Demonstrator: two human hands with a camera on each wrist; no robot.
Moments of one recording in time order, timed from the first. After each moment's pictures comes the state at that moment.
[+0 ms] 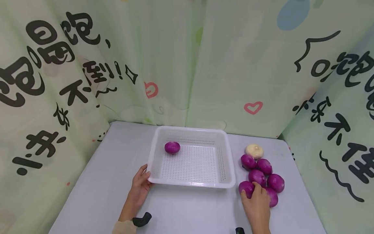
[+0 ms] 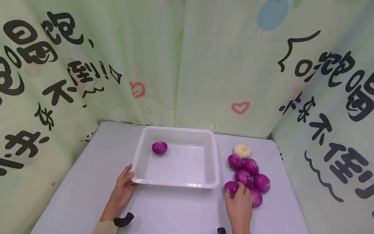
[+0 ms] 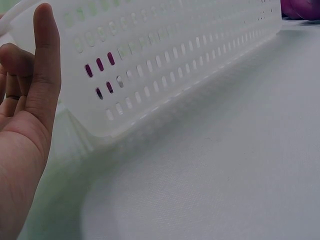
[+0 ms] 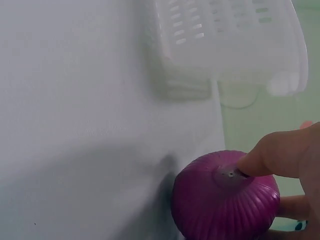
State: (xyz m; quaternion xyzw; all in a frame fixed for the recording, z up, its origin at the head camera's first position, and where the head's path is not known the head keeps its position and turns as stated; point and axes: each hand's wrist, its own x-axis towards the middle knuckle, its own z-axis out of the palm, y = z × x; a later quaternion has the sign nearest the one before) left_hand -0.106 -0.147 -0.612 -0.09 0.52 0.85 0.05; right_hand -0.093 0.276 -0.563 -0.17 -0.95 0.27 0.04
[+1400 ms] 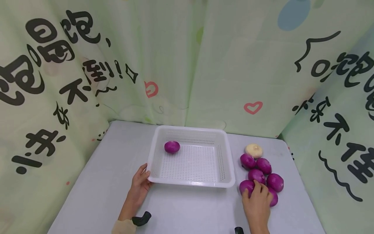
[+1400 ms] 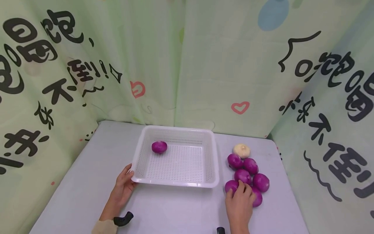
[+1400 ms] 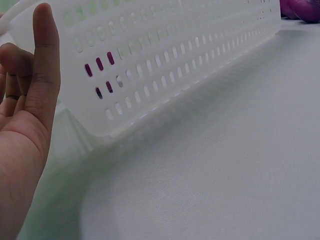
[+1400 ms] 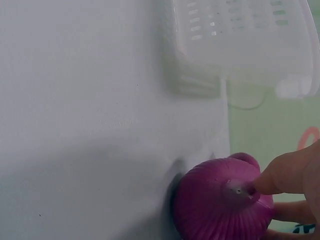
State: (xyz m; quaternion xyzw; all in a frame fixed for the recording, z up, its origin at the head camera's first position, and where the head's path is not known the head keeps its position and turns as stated) left_hand -0.107 -0.148 -0.613 -0.09 0.53 0.84 0.05; right_hand -0.091 0.272 -0.565 -0.17 -0.95 0.23 0.08
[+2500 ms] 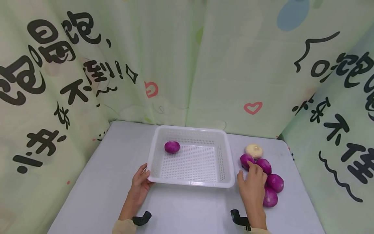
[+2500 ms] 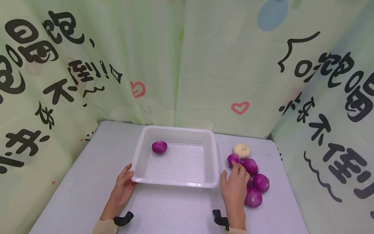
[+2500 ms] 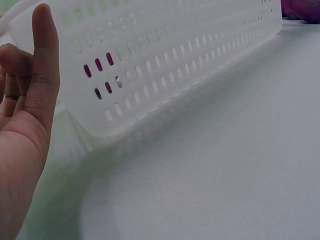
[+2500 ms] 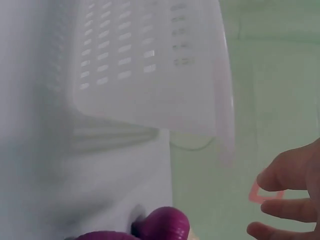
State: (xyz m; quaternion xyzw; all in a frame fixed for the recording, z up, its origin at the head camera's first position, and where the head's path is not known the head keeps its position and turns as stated) left_hand -0.107 -0.146 -0.615 -0.09 0.52 0.85 0.04; right_hand -0.128 0.248 -0.518 -0.12 -0.95 0.27 0.13
